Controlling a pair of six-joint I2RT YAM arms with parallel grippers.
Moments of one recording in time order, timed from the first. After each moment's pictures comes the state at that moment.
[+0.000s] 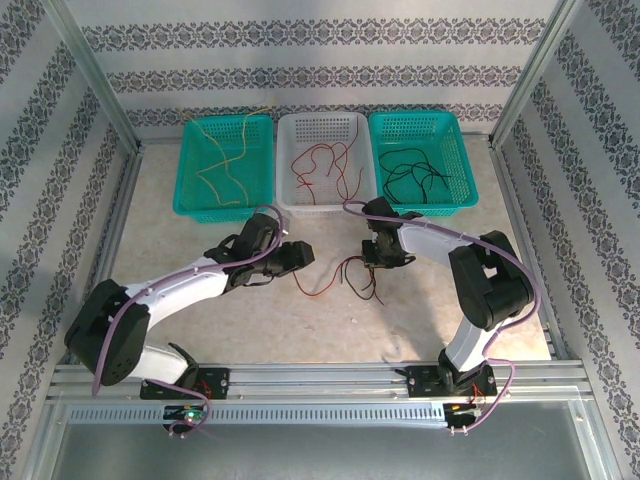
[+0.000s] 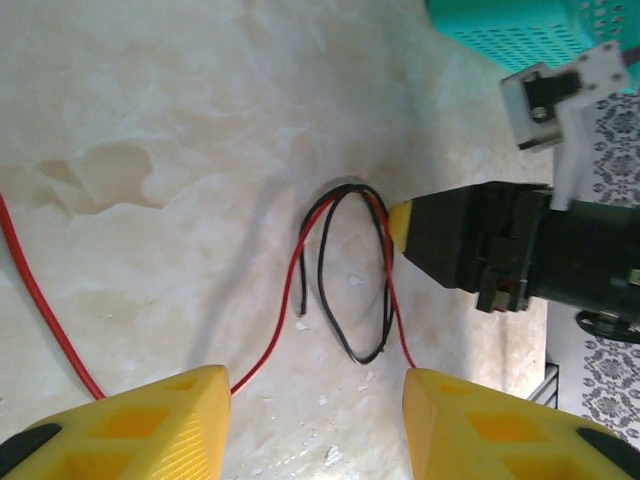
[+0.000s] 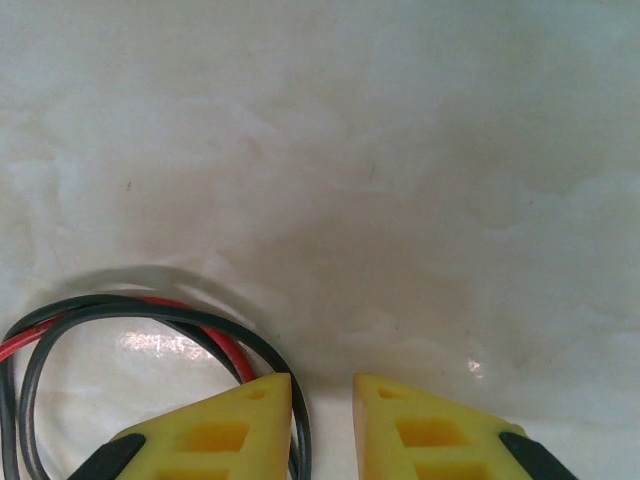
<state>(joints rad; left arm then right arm) -0.60 1.41 0.77 -0.09 0.31 -0.94 0.44 1.73 1.01 -0.61 -0.03 0.44</state>
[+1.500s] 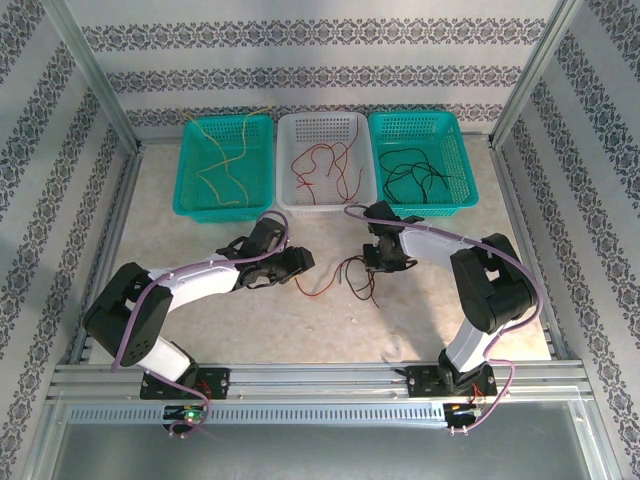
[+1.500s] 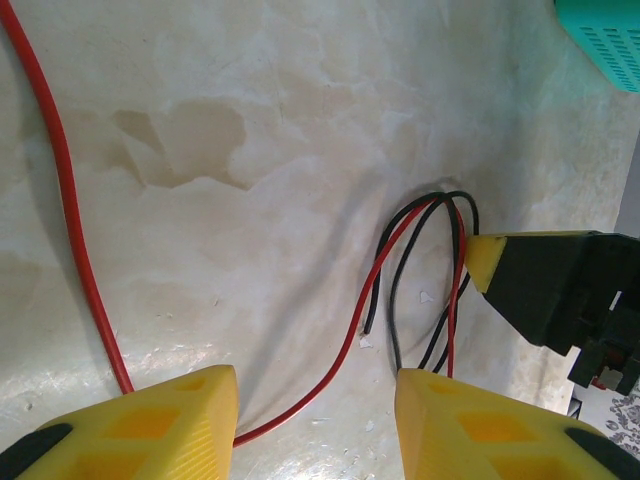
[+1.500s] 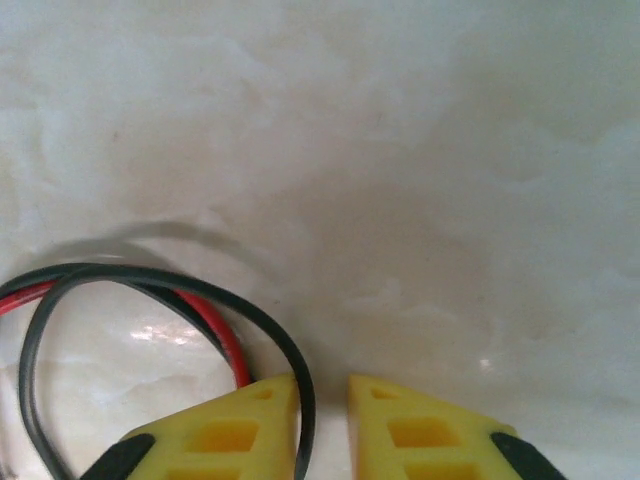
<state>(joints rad) -0.60 1.53 0.76 -0.07 0.30 -1.03 0.44 1.71 0.96 -0.60 -0.05 0.44</state>
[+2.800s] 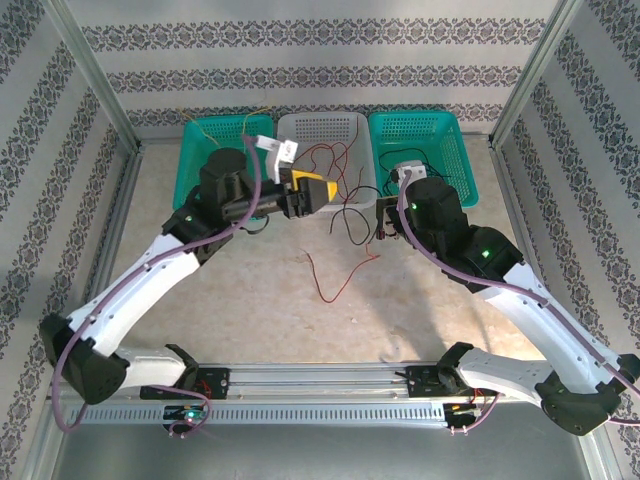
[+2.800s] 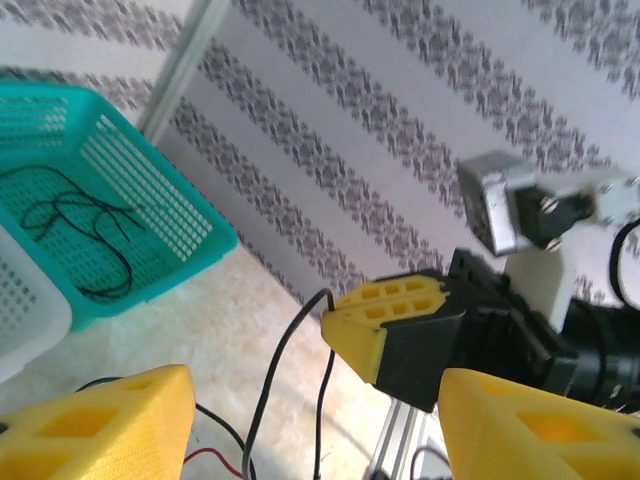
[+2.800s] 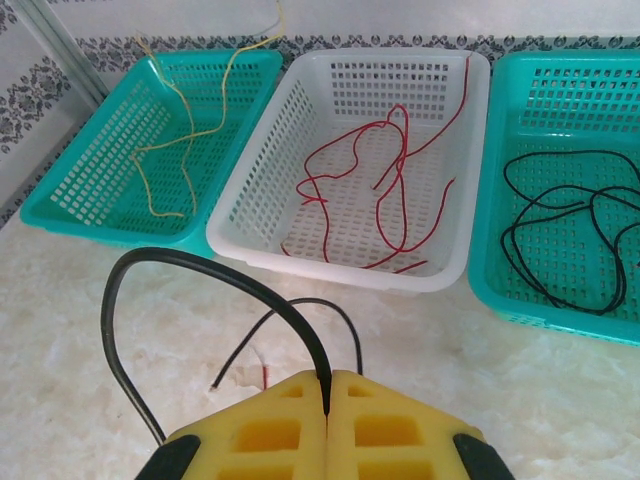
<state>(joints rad) -0.60 1.31 1.31 -0.16 0.54 -0.53 0.70 1.05 1.29 -0.76 0.23 0.37</state>
